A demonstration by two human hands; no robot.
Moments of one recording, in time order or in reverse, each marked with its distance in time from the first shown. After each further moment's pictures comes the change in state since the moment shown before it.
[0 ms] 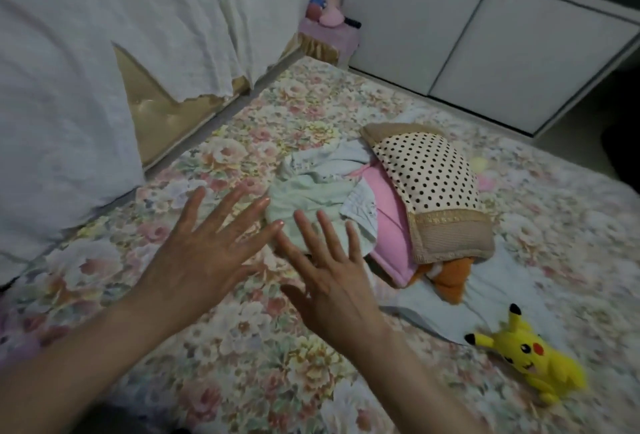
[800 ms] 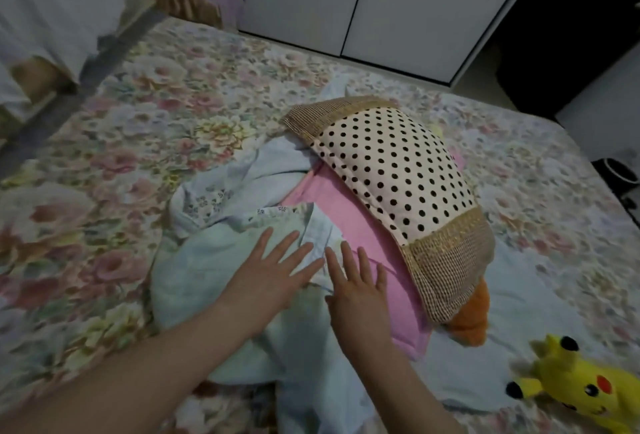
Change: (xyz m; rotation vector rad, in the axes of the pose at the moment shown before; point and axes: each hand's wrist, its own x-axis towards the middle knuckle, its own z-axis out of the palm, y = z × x) left_hand 0.318 0.041 0.385 -0.247 -0.243 0.476; right_hand 0.149 0.268 0.284 -0.126 -0.165 0.795
